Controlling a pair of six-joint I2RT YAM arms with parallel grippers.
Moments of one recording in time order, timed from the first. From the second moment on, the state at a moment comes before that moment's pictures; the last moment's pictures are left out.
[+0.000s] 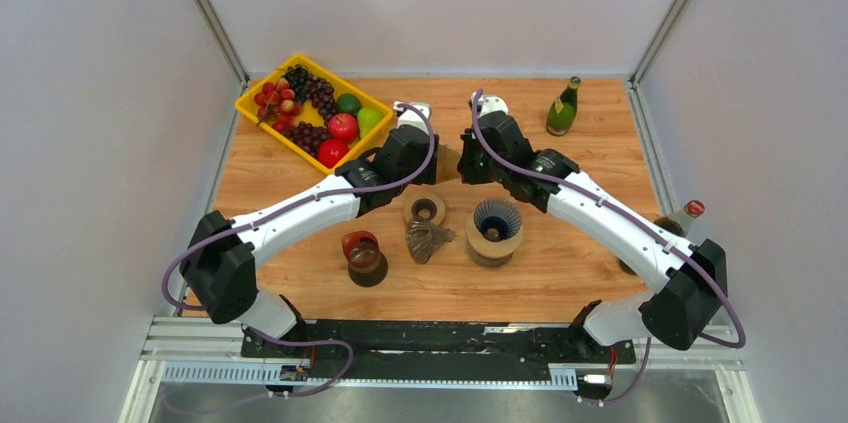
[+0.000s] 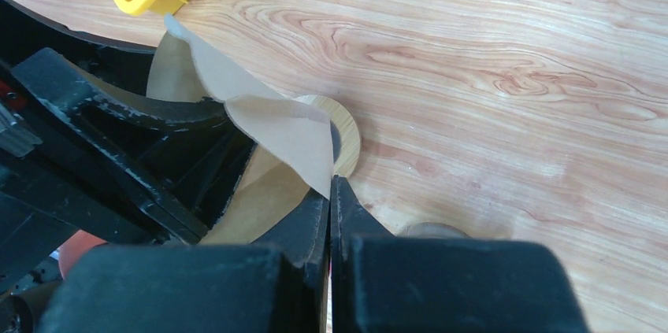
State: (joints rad) left arm -0.81 1.51 1.17 -0.25 -0.38 -0.42; right arm 0.74 1.39 1.27 -0.53 0.18 0.49
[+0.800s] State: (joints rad) left arm -0.80 1.34 1.14 -0.24 0.06 -0.32; right arm 0.72 1.25 1.27 -0.60 0.15 0.46
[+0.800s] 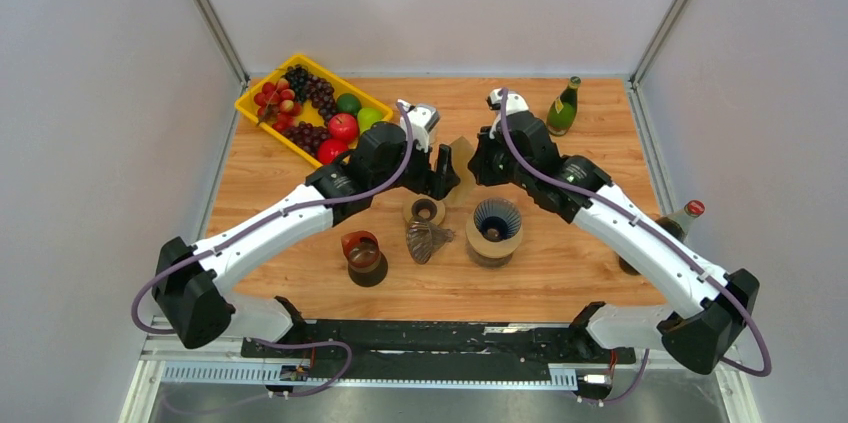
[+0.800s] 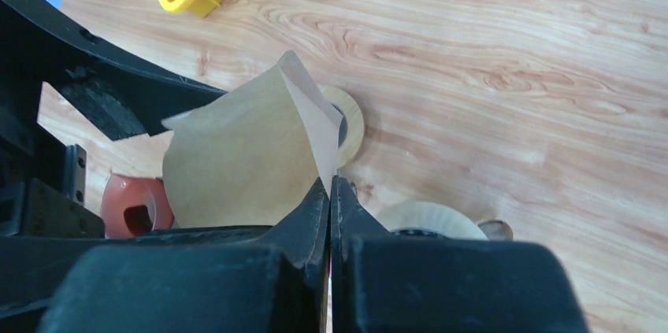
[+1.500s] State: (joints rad) left arm -0.80 1.17 1.02 -0.06 0.44 -0.31; right arm 0.70 1.04 1.29 -1.00 0.11 0.48
